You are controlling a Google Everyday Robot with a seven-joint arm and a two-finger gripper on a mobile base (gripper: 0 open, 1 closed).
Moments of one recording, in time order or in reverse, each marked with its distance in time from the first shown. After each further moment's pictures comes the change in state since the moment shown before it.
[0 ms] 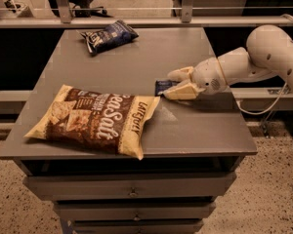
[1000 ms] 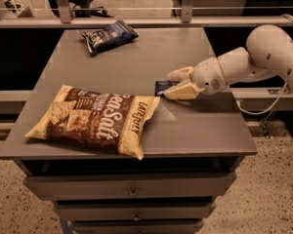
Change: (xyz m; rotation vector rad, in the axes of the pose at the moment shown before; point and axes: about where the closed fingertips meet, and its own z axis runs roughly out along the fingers) arm -0.001 0.000 -0.001 0.000 0.000 -0.001
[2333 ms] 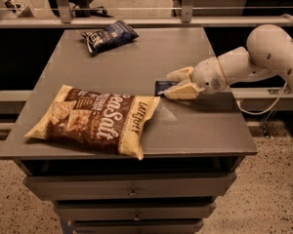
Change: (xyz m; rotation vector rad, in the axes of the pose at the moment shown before) arm 0.000 0.000 0.000 0.000 0.001 -0.001
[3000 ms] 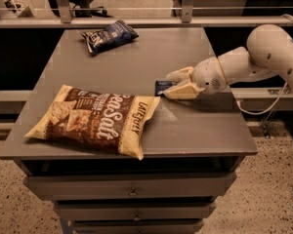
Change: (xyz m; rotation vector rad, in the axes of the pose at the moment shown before) arm 0.000 0.000 0.000 0.000 0.000 0.000
